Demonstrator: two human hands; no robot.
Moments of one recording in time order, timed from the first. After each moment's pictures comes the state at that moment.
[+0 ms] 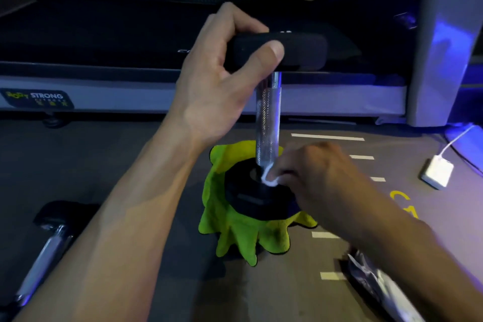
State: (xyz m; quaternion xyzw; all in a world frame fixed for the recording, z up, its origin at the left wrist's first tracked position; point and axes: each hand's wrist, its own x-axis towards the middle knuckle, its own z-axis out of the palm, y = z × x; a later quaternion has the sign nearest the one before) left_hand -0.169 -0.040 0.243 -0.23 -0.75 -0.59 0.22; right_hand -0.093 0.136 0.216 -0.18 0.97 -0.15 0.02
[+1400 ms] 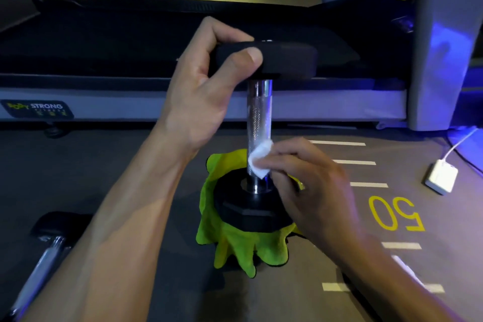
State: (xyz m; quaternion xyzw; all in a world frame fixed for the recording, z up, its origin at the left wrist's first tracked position) left_hand -0.180 -0.039 0.241 -0.23 -0.69 -0.67 0.17; right_hand -0.101 0.137 0.172 -0.23 0.88 -0.31 -0.27
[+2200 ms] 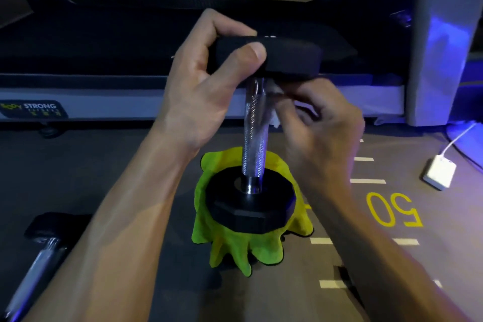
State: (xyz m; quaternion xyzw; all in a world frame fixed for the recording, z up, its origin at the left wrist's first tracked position) left_hand -0.179 -0.028 0.241 -0.24 -0.70 -0.64 0.19; right_hand -0.145 0.127 0.196 -0.10 0.77 -0.50 -0.38
